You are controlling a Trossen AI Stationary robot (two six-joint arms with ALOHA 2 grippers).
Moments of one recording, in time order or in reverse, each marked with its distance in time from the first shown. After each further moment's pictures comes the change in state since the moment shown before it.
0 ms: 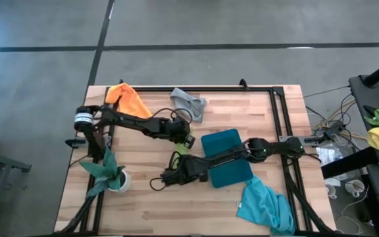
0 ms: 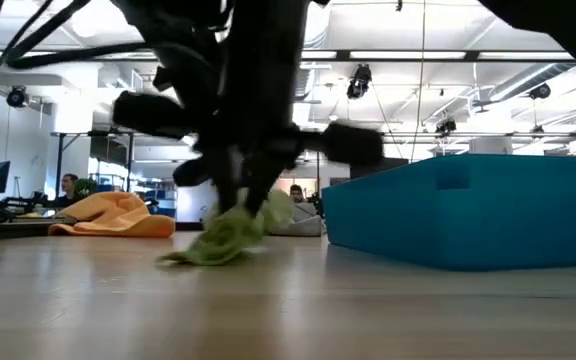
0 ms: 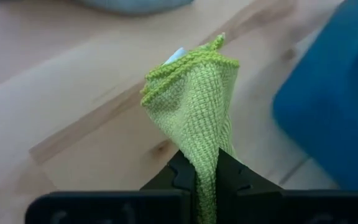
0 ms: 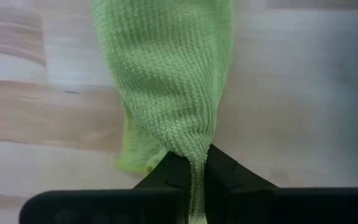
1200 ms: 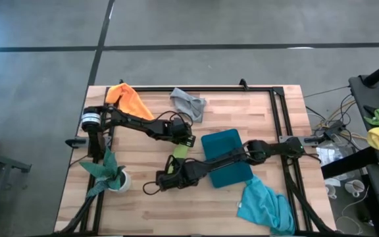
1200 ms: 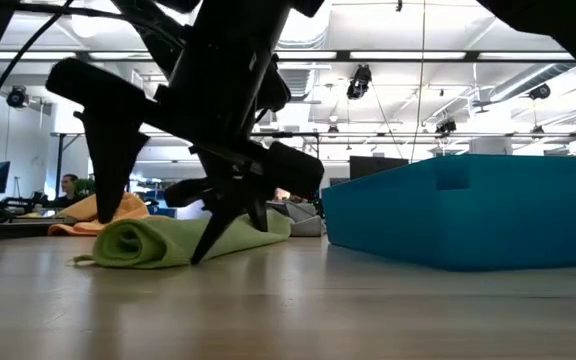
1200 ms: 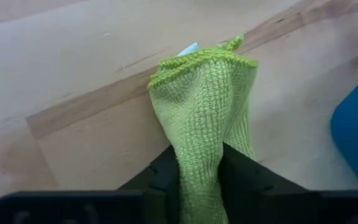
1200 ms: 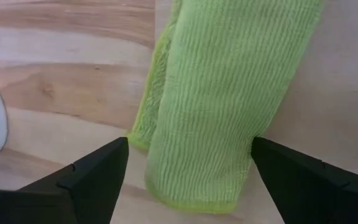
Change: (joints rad) left arm 0.001 0.114 0.002 0.001 -0.013 -0.182; right arm 0.014 0.061 -0.002 0.301 0.081 -0.002
